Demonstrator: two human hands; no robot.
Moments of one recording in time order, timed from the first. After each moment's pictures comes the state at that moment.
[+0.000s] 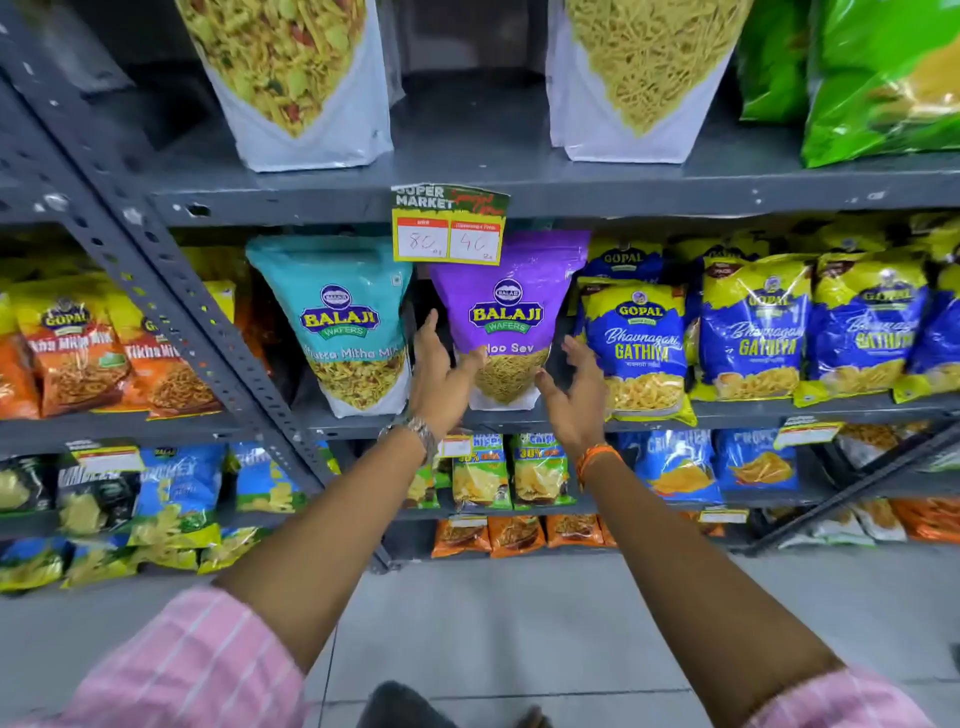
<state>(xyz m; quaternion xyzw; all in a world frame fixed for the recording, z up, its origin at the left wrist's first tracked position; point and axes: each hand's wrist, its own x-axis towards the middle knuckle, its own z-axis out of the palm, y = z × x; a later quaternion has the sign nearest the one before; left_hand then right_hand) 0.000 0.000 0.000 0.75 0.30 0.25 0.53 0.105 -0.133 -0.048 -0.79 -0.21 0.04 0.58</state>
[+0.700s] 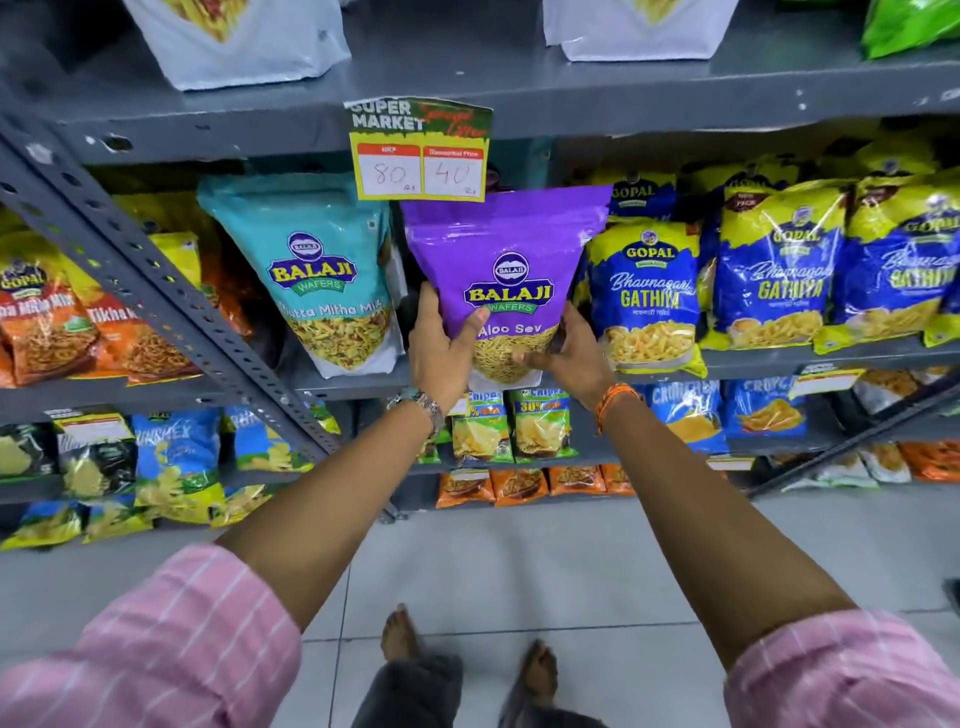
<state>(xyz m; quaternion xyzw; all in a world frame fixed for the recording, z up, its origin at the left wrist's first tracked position) 0.012 -0.007 -0.032 0.74 0.28 0.33 0.52 0.142 -0.133 -0.069 -0.73 -0.28 0.24 0.57</state>
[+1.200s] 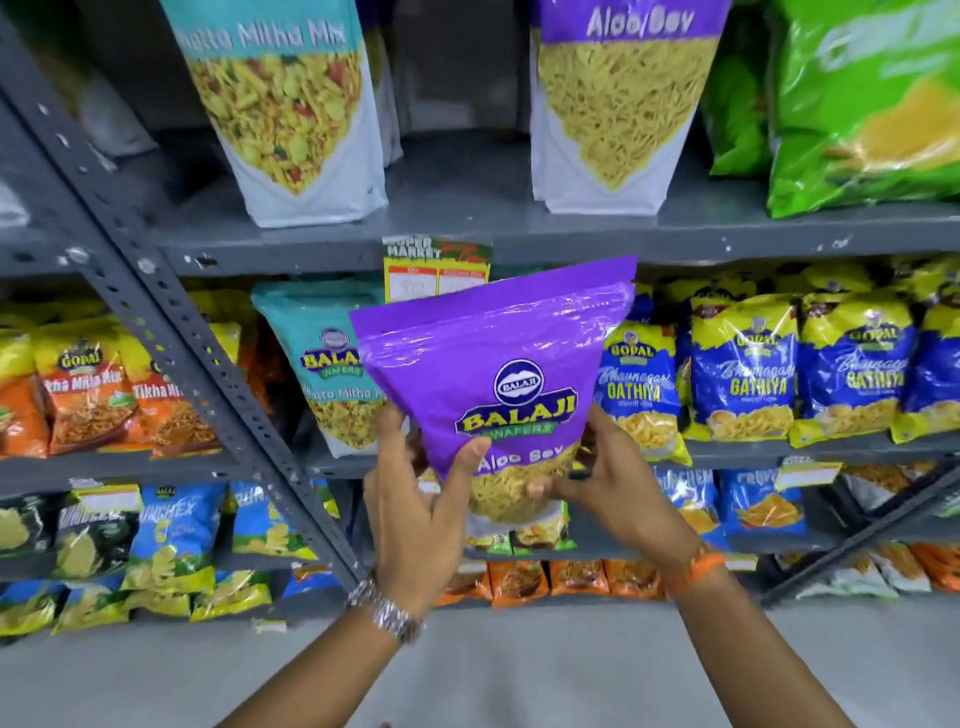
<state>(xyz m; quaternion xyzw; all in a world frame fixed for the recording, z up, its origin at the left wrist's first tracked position) -0.090 -0.098 0.055 0.70 0.21 0.47 0.49 0.067 -0.222 0.036 -0.70 -0.35 0.23 0.58</state>
